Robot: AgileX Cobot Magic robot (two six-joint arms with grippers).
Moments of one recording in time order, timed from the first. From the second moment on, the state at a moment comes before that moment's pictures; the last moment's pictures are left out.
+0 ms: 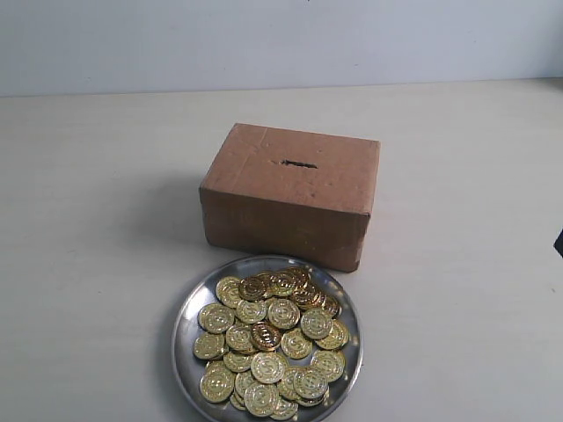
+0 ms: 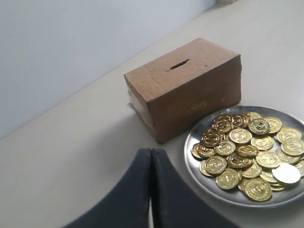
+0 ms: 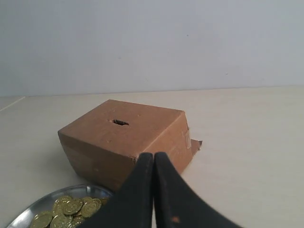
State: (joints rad) left arm -0.52 0.13 -0.24 -0.27 0.50 0.57; right arm 0.34 0.23 0.00 0.65 0.00 -0.43
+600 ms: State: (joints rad) left arm -0.52 0.13 -0.24 -0.69 0.46 0.51; right arm 0.34 0.23 0.00 0.64 0.04 -0.43
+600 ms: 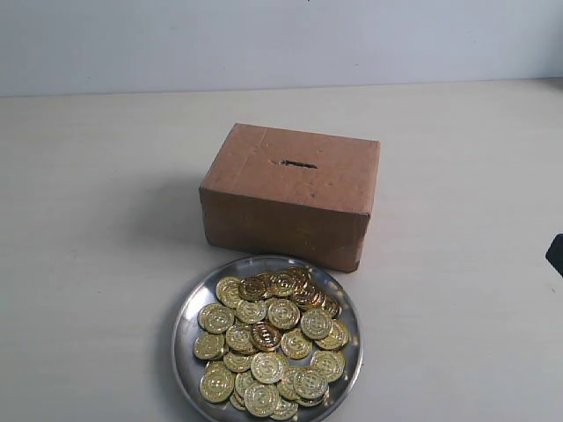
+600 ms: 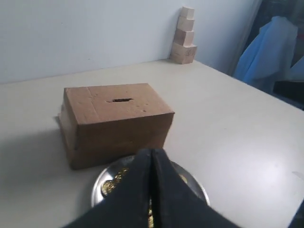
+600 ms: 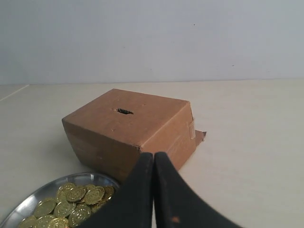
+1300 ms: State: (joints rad) left arm -0.52 0.13 -0.24 -0.75 0.47 0.50; right arm 0.27 0.01 0.00 0.64 0.06 -0.43
